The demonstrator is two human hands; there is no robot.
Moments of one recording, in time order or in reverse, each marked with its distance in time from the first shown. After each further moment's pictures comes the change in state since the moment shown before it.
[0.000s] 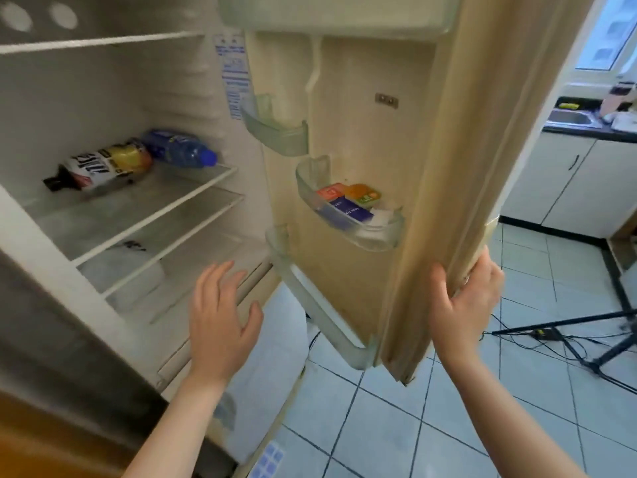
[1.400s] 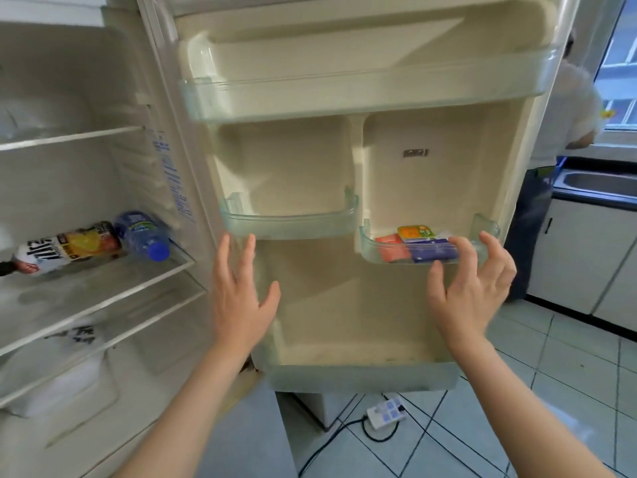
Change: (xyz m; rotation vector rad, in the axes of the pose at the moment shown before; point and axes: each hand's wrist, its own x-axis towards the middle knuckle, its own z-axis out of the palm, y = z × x) left_hand 0.286 0.107 0.213 0.127 0.212 -0.147; right_hand 0.374 0.113 0.191 -0.168 0.101 -0.578
